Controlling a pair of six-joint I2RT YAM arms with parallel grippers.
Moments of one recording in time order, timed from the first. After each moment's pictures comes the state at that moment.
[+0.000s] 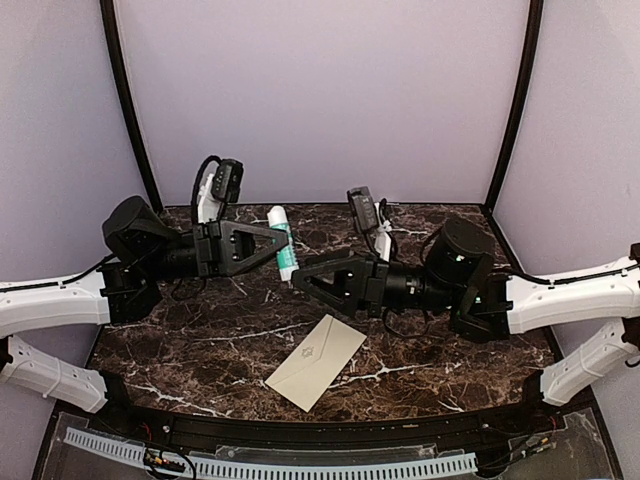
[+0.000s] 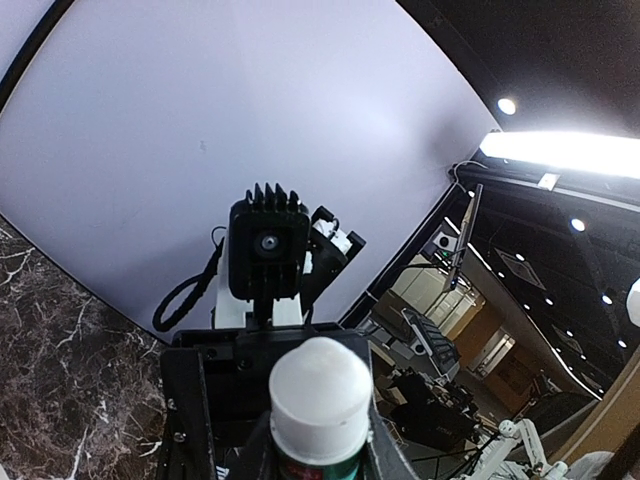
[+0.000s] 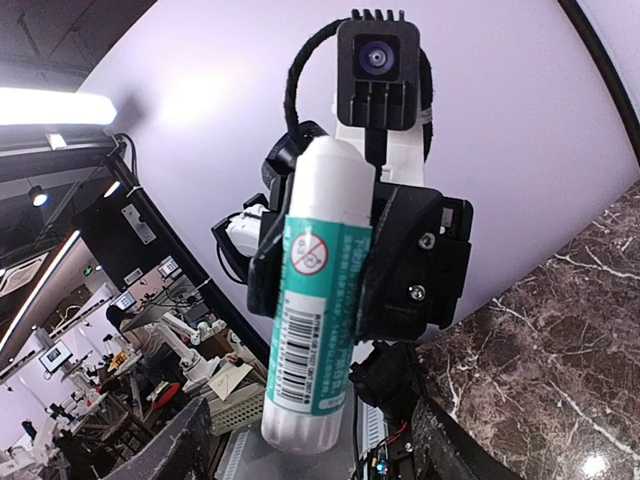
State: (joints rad) left arm -0.91 1.14 0.78 0.68 0.67 -0.93; right arm 1.21 1.34 0.86 0.68 -0.36 0.70
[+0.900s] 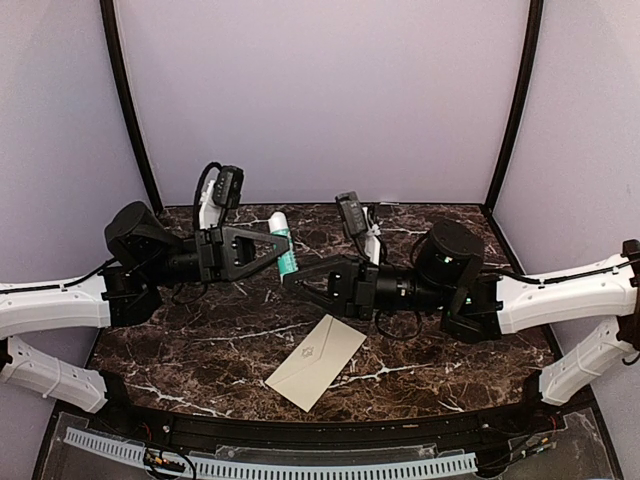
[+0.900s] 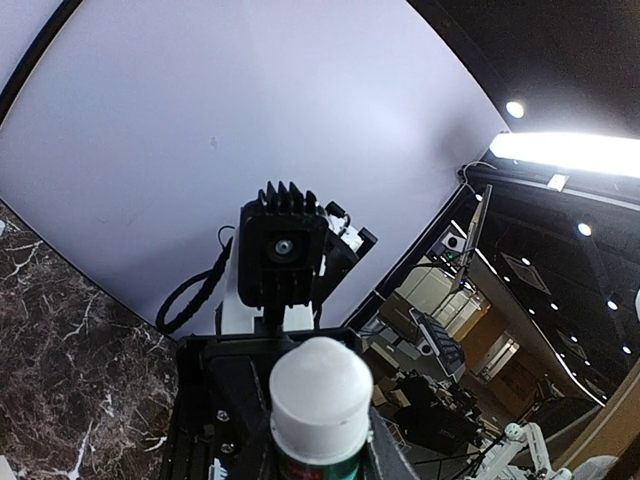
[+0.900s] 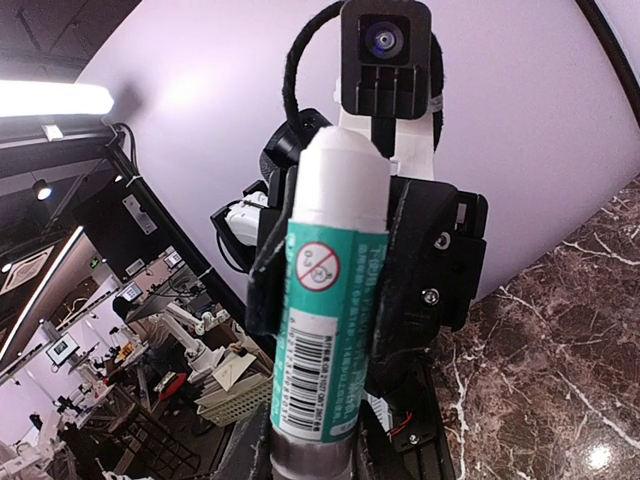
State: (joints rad) left arm -0.91 1.13 0.75 0.68 0.65 -0.93; right arm 1.21 1.39 0.89 0.70 -0.41 0.71
